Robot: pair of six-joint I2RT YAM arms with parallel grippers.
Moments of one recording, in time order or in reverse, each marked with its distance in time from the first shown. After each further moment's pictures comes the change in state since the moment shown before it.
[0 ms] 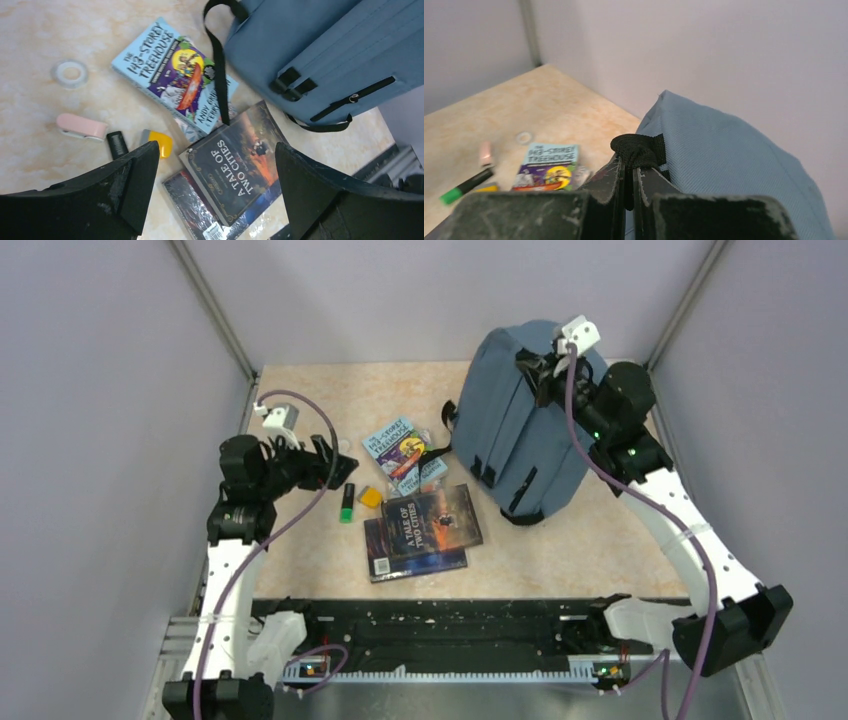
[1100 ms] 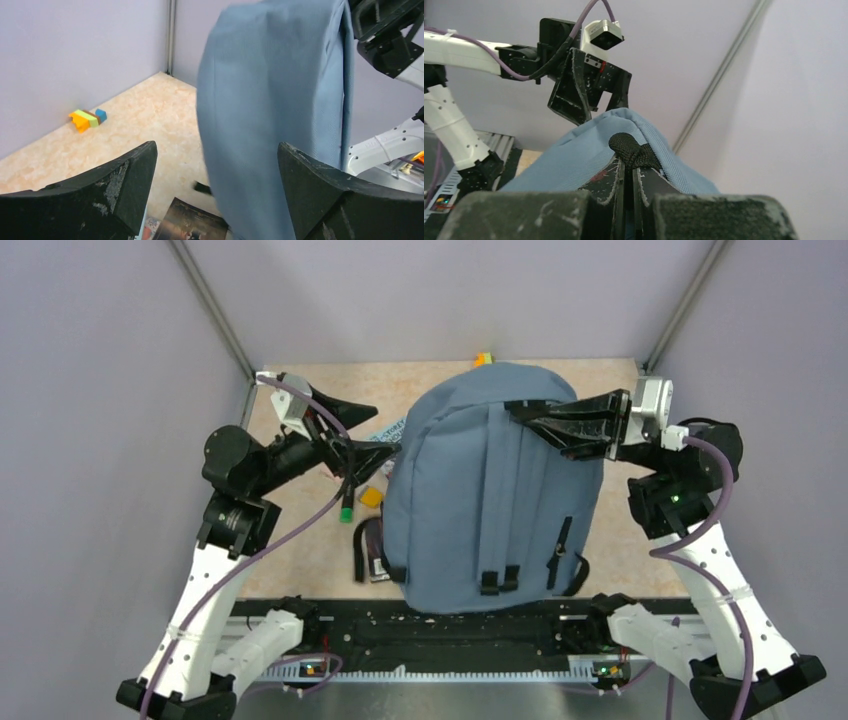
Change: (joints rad) left arm -0.375 0.006 0.235 0.380 0.156 -0.104; right arm 0.001 -0.277 -0.066 0.404 -0.791 0.292
